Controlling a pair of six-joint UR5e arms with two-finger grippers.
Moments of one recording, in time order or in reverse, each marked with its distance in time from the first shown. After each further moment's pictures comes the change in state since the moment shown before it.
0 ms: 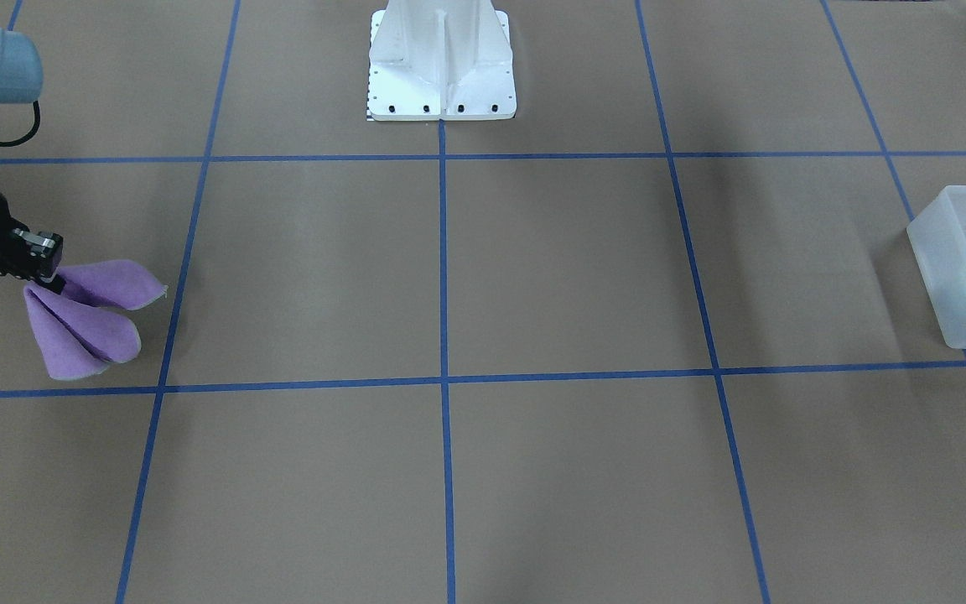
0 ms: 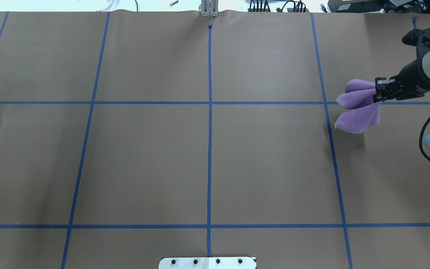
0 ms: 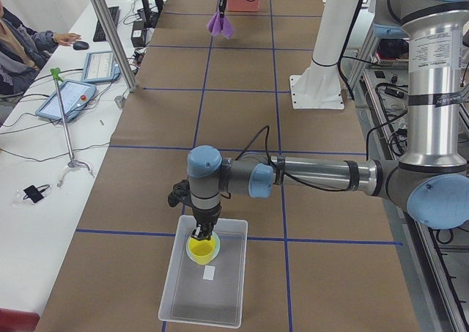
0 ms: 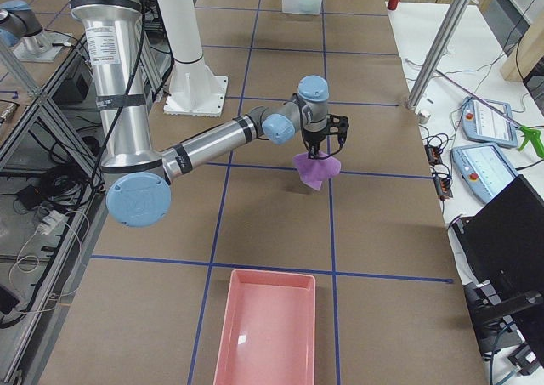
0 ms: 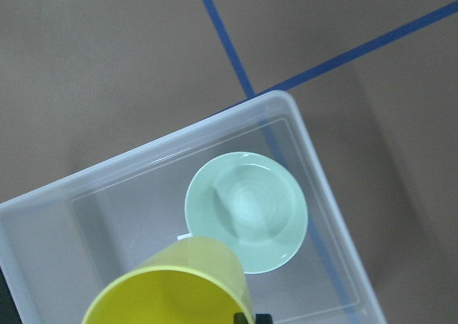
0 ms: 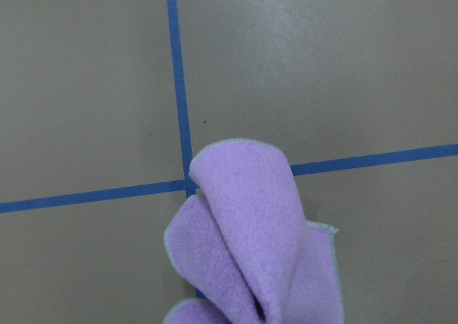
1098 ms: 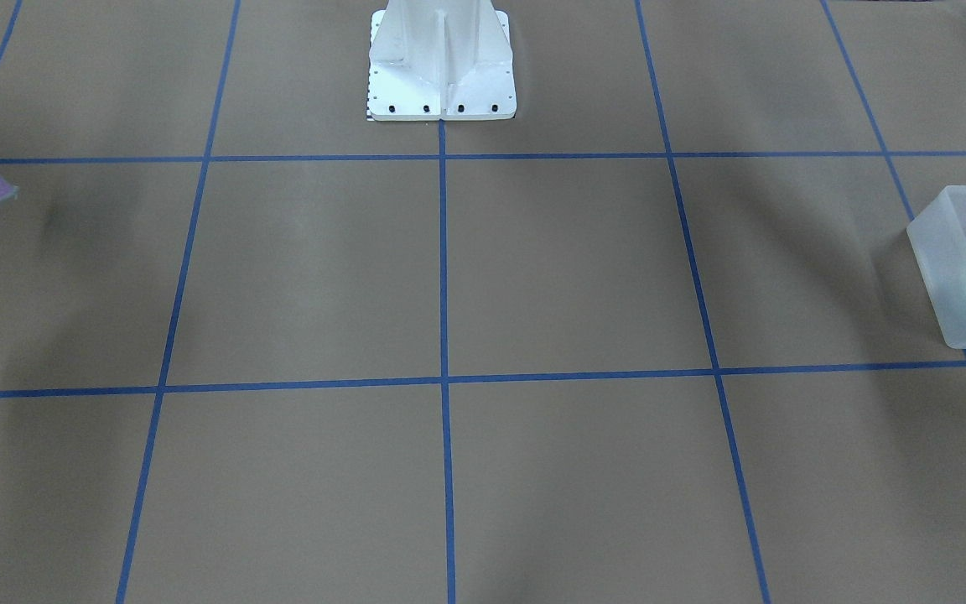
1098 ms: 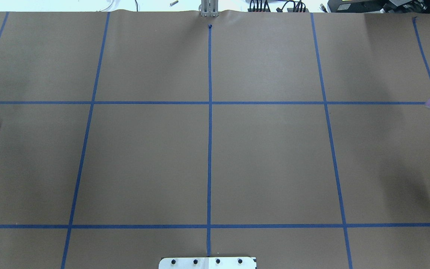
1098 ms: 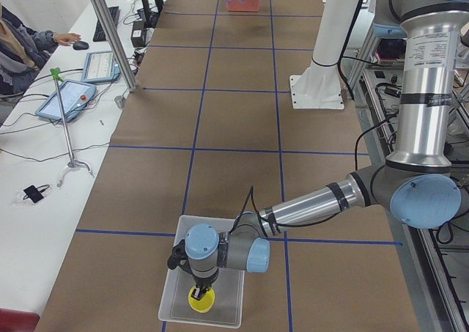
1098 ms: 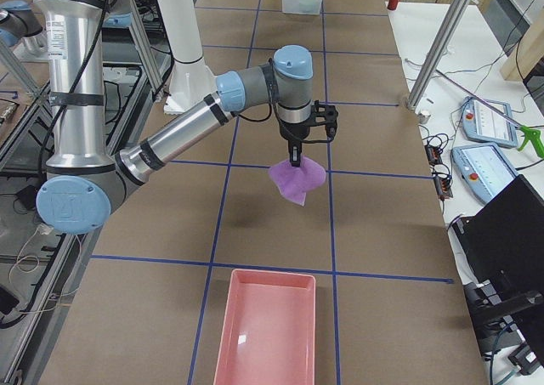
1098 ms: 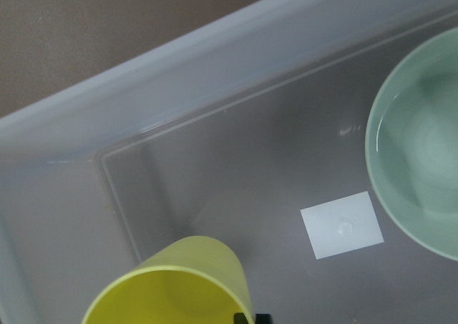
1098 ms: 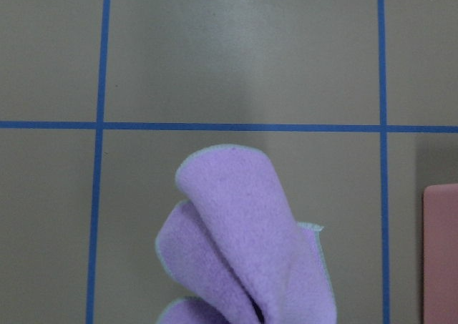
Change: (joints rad) left arm -0.021 -0.095 0.491 -0.383 -0.071 0.001; right arm 0.339 -0.146 0.278 -0.526 0.060 -0.647
